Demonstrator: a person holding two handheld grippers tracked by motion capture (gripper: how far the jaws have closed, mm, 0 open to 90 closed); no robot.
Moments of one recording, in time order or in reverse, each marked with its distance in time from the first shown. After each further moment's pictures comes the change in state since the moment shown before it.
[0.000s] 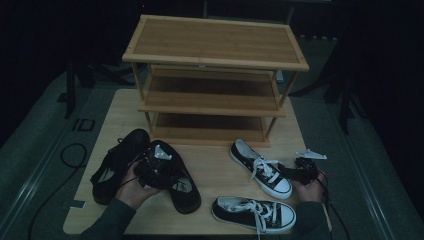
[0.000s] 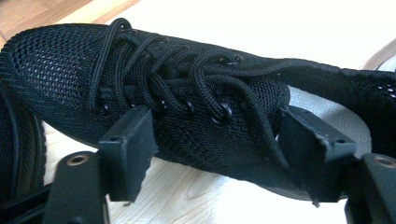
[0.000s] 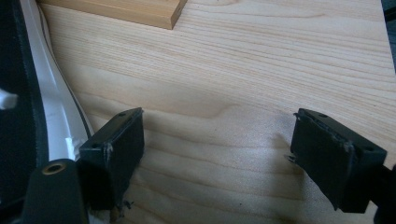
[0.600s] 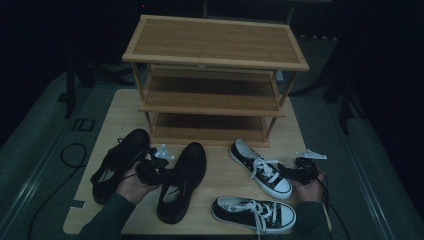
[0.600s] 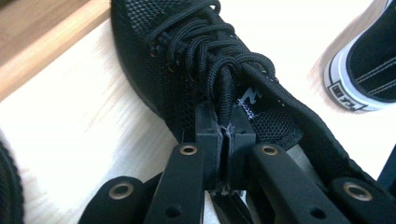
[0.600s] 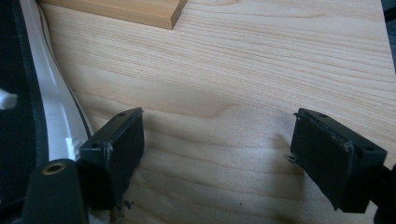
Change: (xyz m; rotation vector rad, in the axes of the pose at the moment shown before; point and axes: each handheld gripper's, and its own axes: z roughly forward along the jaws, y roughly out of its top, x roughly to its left) left arm 0.000 0.009 -0.002 0.003 -0.105 0.172; right arm 0.000 0.000 0.000 0.000 0.000 0.000
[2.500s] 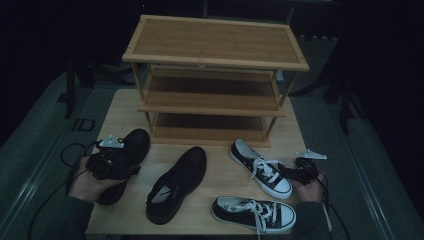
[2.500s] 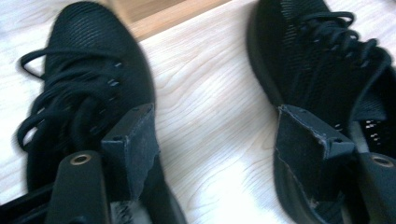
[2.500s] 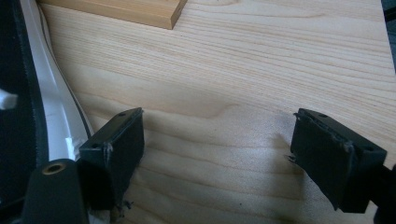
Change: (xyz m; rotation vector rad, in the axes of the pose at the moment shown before) left arm 0.067 -0.066 -0.069 -0.069 0.138 -0.294; right arm 0.000 0.000 0.000 0.000 0.000 0.000
